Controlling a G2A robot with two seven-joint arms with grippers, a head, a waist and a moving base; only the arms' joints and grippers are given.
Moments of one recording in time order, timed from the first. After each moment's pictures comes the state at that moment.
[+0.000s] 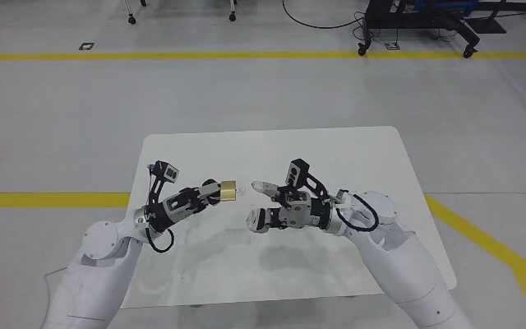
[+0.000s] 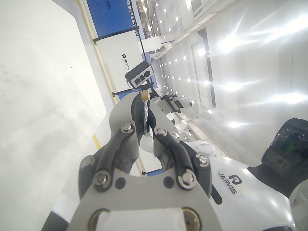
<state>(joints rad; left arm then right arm) 1.14 -1.15 -1.37 -1.49 -0.55 -0.28 -1.00 -0.97 -1.11 1.06 -1.68 0.89 0.41 0.85</state>
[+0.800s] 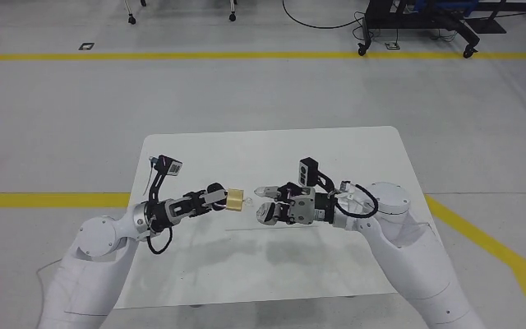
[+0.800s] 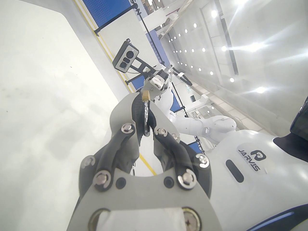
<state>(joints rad) 1.10 -1.13 -1.36 -1.53 -0.46 -0.41 -1.09 -0.94 -1.09 1.11 -1.74 0.81 0.67 0.74</state>
